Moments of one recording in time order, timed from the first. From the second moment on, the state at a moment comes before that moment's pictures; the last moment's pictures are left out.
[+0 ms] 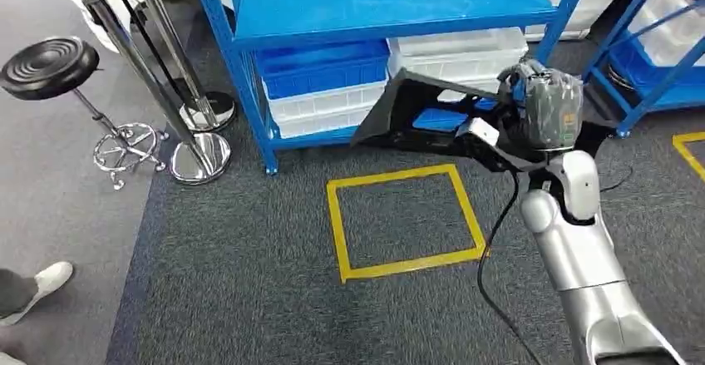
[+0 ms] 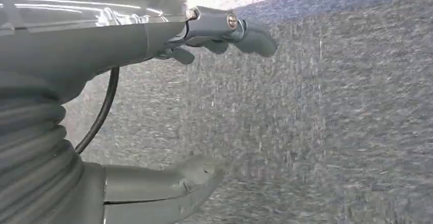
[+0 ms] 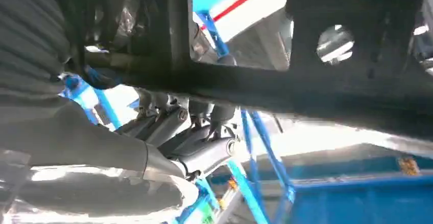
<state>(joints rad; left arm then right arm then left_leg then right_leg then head) -0.11 -0.11 1.12 -0.23 -0.84 0.34 -0.40 -0.60 -0.28 0.17 -1.38 0.92 -0.42 -0.08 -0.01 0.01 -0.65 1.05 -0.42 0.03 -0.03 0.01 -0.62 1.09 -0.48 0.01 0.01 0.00</state>
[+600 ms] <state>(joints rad) -0.11 -0.11 1.13 -0.23 -0.85 0.34 -0.42 -0.60 -0.29 0.16 -1.39 0.89 -0.41 -0.08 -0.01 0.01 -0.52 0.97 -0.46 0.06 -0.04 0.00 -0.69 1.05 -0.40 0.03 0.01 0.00</state>
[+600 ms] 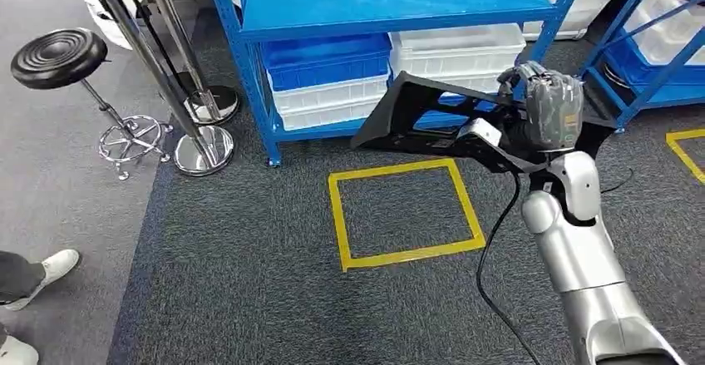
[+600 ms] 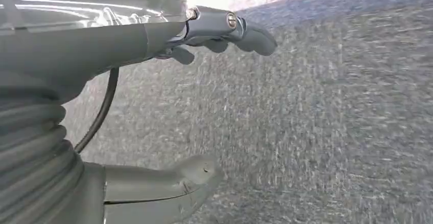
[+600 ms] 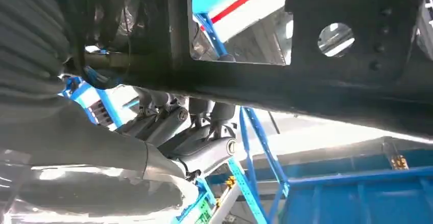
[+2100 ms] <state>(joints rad) -0.10 -0.12 1.13 -0.23 -0.85 0.34 -0.43 -0.57 -0.31 0.16 -1.39 0.90 -0.39 -0.08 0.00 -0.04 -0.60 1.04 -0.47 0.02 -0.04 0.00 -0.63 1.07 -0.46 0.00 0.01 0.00</state>
